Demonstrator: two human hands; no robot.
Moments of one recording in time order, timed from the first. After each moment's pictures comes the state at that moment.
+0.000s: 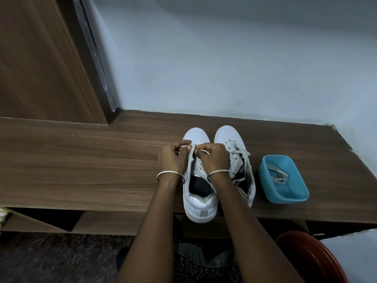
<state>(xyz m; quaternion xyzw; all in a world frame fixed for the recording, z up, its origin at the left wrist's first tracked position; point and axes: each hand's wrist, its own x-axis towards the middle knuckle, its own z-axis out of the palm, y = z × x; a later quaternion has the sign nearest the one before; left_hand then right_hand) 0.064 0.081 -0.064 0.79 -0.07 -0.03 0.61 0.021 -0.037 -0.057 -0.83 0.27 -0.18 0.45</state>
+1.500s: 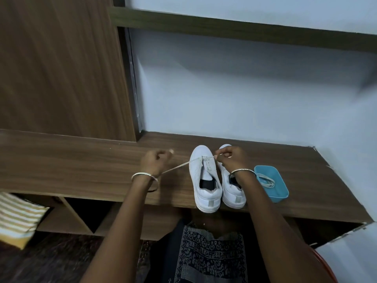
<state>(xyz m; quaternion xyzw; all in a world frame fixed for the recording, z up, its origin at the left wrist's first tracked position) 0.023 0.208 0.044 0.84 -0.06 -0.07 0.53 -0.053 -0.034 0.053 -0.85 0.22 -0.15 0.46</state>
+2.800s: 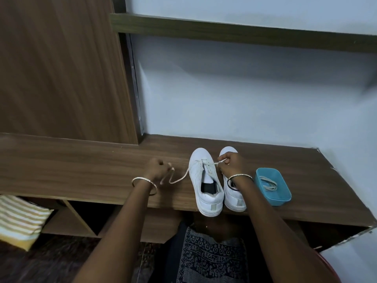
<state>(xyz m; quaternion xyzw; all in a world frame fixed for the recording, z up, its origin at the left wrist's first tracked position) 0.047 0.204 0.016 0.87 -0.04 -0.14 0.47 -0.048 -0.035 0.037 -0.87 0.27 -0.10 0.41</state>
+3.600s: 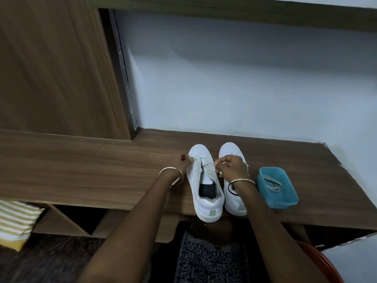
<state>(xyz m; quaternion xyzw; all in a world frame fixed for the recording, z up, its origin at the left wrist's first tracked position) 0.077 0.118 -0.024 0.85 -0.12 -0.16 0.48 -0.035 -0.047 0.010 -0.81 0.26 -0.10 0.51</state>
